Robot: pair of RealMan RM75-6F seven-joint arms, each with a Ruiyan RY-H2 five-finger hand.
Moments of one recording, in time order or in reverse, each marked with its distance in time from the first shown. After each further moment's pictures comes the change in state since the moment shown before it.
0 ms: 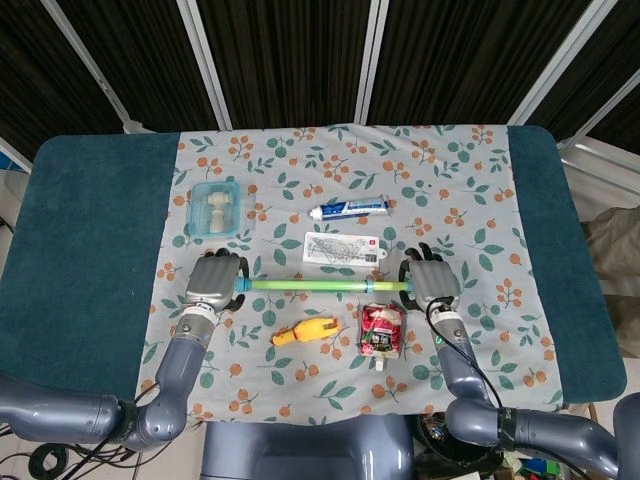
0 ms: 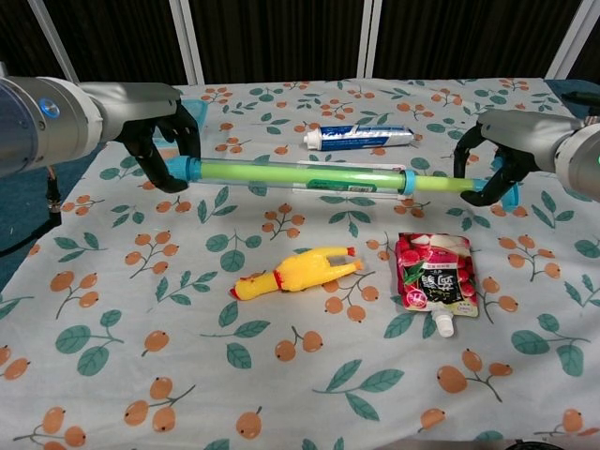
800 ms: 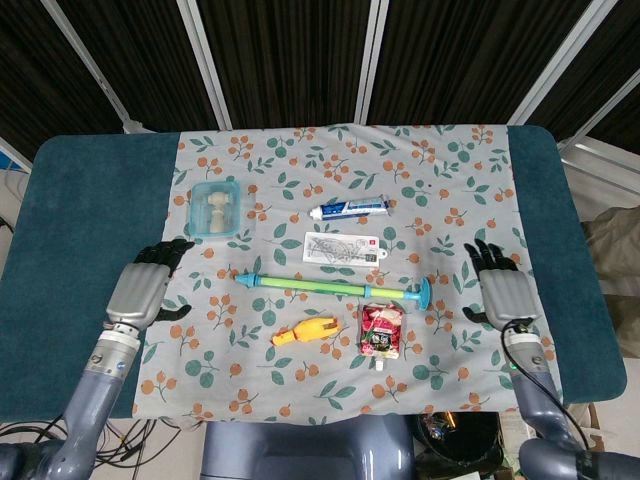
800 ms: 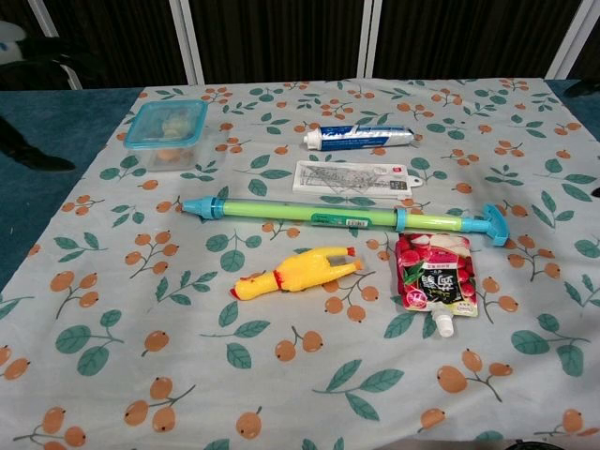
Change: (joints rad) left arm 0.347 0.285 0.244 -0.103 0.687 0.075 -0.428; right arm -0.222 0.296 -0.150 -0.125 -0.340 0.137 0.221
